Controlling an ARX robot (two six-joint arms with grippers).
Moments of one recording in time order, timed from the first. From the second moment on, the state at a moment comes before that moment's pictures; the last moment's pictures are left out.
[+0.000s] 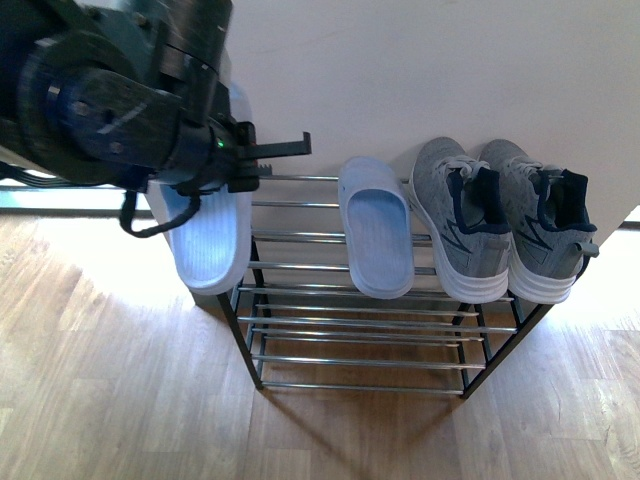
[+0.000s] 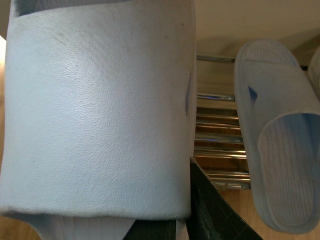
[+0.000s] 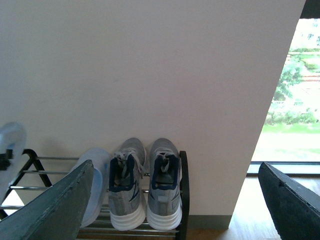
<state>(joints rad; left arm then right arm) -0.40 2.35 1.27 0.35 -0.12 -0.36 0.00 0.00 0.02 0.00 0.00 0.00</state>
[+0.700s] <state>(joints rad) -0.40 2.72 1.78 0.13 -0.04 -0.36 0.00 0.00 0.02 0.00 0.00 0.00</state>
